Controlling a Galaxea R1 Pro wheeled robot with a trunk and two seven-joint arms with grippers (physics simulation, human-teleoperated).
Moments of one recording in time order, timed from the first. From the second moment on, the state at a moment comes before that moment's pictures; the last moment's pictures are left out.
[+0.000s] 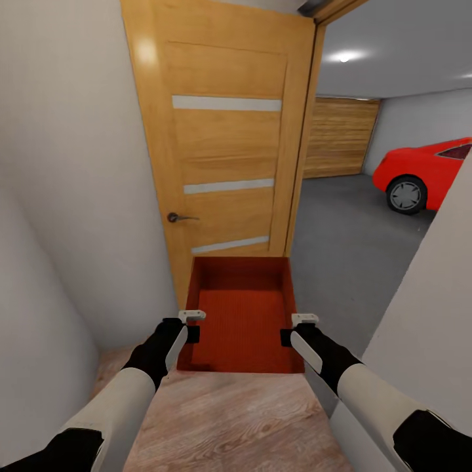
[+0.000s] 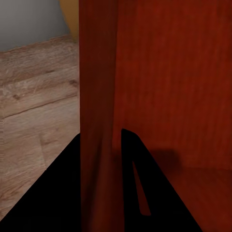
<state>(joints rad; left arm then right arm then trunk) -0.82 -0.15 -0.02 -0.60 0.07 0.64 0.20 -0.86 -0.03 0.61 -0.54 -0.72 0.51 -0.41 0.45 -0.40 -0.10</state>
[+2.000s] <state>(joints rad) -0.82 -0.15 -0.02 -0.60 0.06 0.64 0.20 -0.86 -0.03 0.61 -0.54 -0.72 0.51 -0.41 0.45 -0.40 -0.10</state>
